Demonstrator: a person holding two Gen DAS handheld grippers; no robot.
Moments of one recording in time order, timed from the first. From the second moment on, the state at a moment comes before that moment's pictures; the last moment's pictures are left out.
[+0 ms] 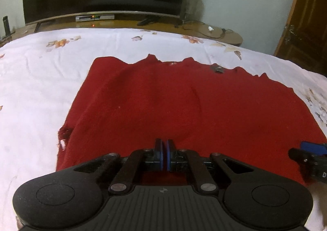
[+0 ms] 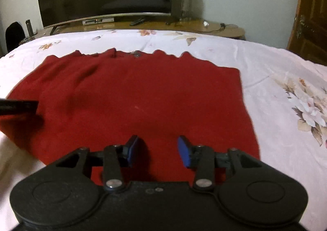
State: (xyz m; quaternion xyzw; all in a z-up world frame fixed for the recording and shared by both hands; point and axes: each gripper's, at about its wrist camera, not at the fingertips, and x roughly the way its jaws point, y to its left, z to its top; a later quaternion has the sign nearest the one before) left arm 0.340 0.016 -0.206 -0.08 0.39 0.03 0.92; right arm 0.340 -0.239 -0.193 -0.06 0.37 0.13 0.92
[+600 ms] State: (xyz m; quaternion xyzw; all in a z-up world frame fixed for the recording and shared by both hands) left arm 0.317 0.051 -0.179 -0.10 0.38 0.09 0.91; right arm 0.339 -0.267 -0.169 0.00 0.37 0.15 0.92
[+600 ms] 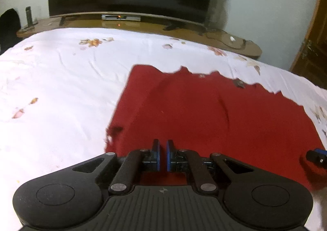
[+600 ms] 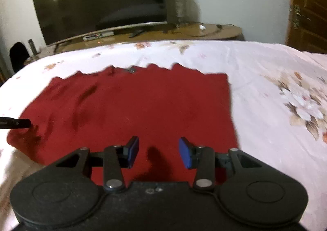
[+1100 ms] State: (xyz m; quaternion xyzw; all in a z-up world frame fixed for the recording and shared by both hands) left arm 0.295 0.118 -0.197 -0.25 0.42 0.07 0.87; right arm 0.335 -0.208 -0.165 -0.01 0.37 0.20 0.91
